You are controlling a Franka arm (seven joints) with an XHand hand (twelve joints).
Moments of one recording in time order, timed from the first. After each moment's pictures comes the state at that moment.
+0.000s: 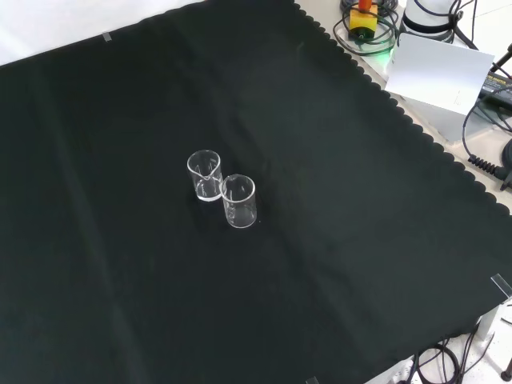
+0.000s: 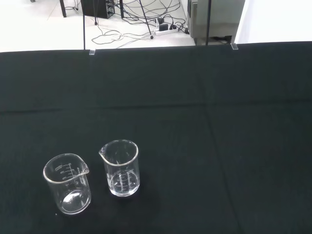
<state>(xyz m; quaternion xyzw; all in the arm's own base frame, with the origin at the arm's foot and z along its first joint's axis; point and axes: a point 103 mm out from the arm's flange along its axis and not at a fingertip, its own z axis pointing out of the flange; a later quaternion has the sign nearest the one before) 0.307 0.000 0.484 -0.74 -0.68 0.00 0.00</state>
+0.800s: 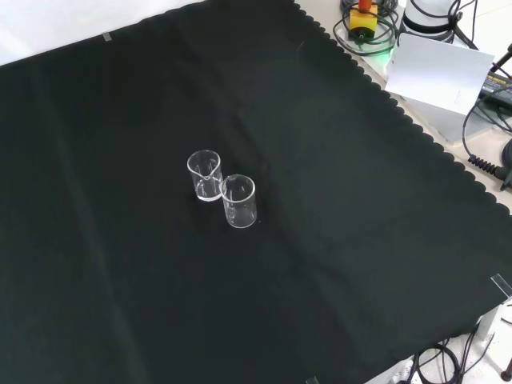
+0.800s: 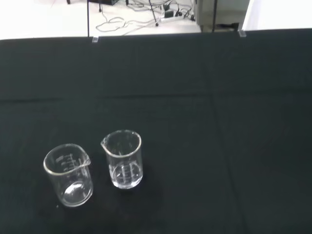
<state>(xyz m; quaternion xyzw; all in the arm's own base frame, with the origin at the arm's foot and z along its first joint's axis) 0.321 -0.002 0.470 -0.73 -0.68 0.01 0.02</state>
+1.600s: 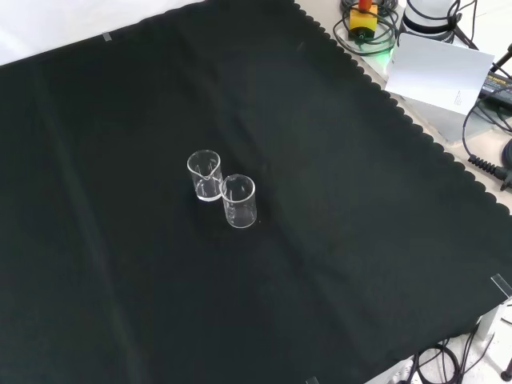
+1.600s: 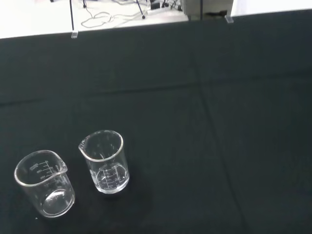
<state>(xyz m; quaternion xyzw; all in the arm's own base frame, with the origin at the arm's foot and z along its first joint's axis) 0.367 -0.029 0.429 -0.75 -0.66 0.01 0.05</state>
